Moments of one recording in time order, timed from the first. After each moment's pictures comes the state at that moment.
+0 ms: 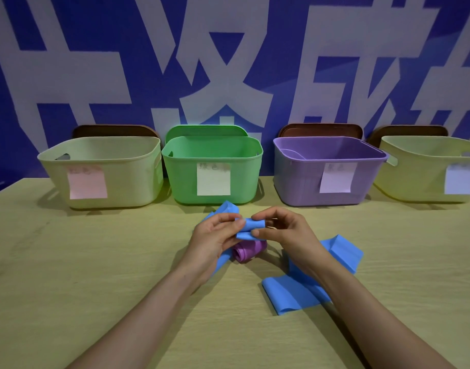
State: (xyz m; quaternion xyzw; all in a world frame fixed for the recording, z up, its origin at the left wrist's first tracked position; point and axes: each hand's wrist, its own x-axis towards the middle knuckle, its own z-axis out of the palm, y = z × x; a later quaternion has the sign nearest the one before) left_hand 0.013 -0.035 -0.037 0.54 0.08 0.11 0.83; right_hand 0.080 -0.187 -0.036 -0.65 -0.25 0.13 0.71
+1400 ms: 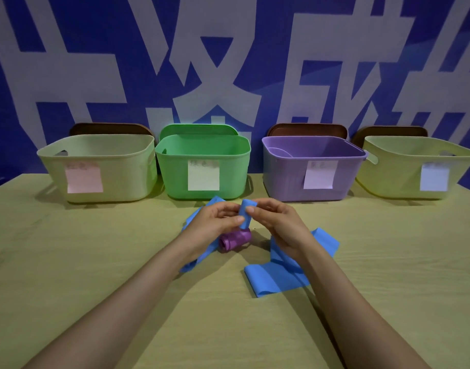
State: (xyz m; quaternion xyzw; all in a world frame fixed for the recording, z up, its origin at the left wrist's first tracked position) left_hand 0.014 -0.046 -0.018 0.71 0.01 0.05 0.70; right_hand 0.073 -0.200 -0.019 -0.60 -0.17 0.18 0.76
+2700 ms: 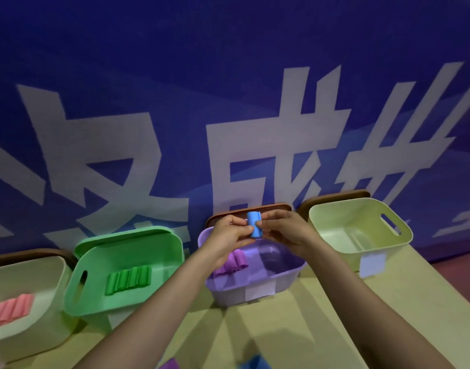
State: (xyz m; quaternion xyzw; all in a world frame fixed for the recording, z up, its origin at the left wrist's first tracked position) left_hand 0.284 -0.148 0.172 0.63 0.16 -0.09 0.76; right_hand 0.320 -0.295 0.178 -0.66 0.05 0.24 0.71
